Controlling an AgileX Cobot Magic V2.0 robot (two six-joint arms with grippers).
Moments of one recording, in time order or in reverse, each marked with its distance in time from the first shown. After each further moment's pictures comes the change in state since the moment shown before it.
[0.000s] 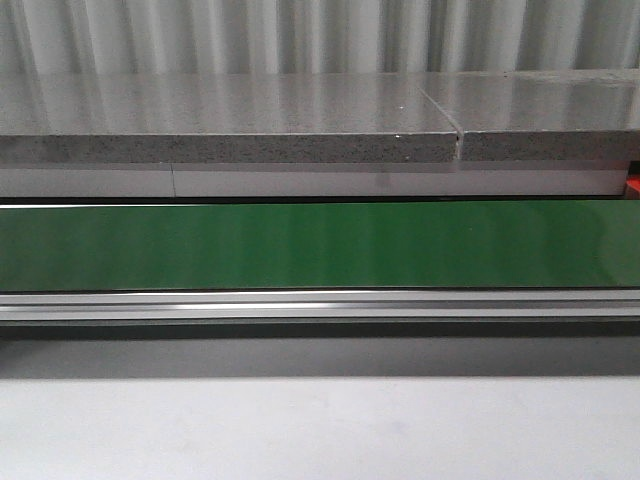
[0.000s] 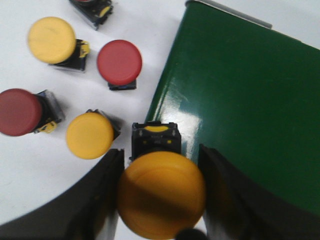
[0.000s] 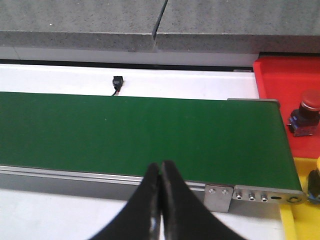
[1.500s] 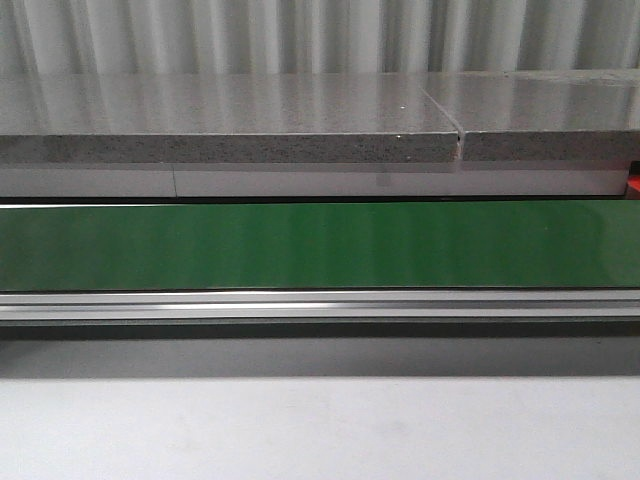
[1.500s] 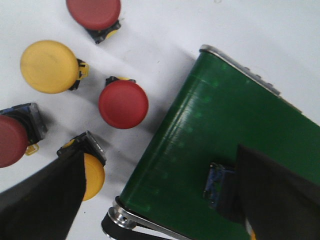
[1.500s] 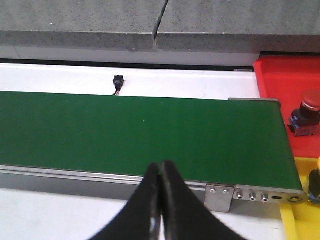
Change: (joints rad) left arm 0.095 0.247 -0.244 -0.101 0.123 -0.109; right arm 0.000 0.000 0.000 0.000 0.002 0.000
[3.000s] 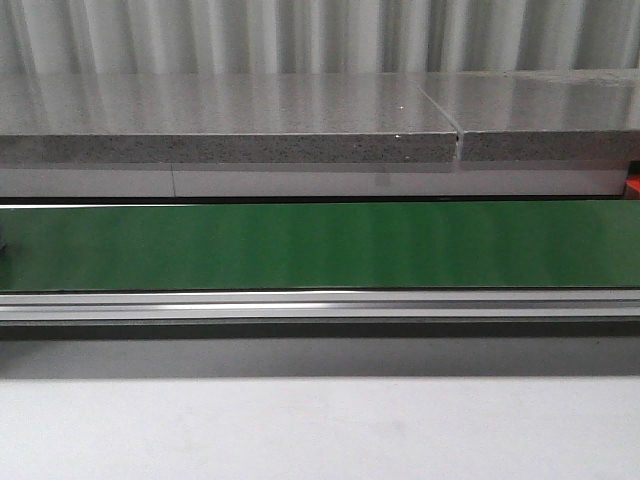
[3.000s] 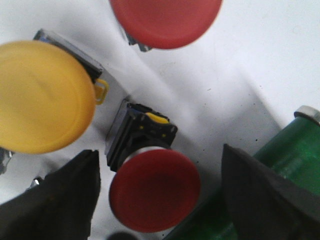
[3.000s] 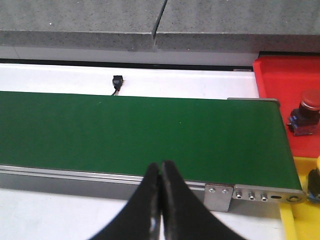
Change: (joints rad) left arm 0.009 0.259 -0.010 -0.014 -0.123 -0.209; right arm 0.000 0.000 0.000 0.000 0.000 0.000
